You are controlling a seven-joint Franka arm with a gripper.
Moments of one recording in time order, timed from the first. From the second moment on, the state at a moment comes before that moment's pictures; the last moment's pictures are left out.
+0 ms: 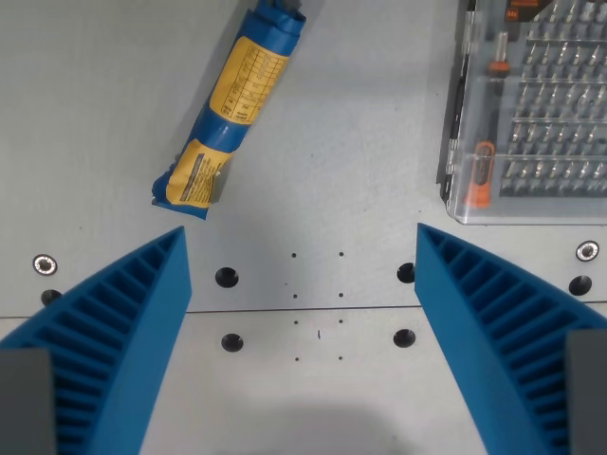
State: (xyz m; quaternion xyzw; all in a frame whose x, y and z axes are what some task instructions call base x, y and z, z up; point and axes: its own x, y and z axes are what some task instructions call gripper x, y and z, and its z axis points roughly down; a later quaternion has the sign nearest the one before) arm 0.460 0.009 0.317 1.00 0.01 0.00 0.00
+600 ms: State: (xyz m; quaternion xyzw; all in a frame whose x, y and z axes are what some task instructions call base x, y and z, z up) arm 0.460 0.009 0.317 1.00 0.01 0.00 0.00
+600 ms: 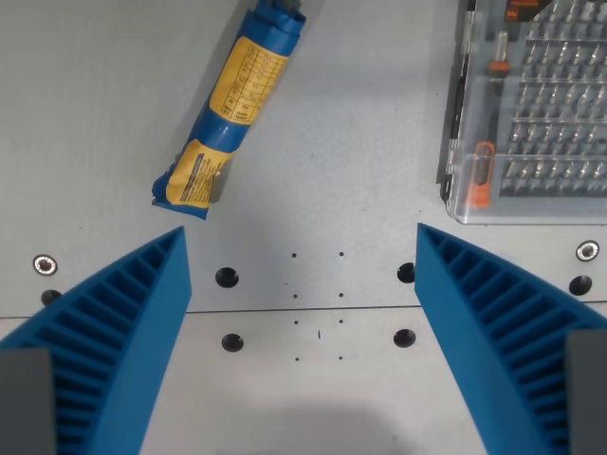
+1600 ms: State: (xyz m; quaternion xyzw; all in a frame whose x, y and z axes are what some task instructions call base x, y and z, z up) arm 0.467 0.018 0.283 1.00 -0.05 -0.01 0.00
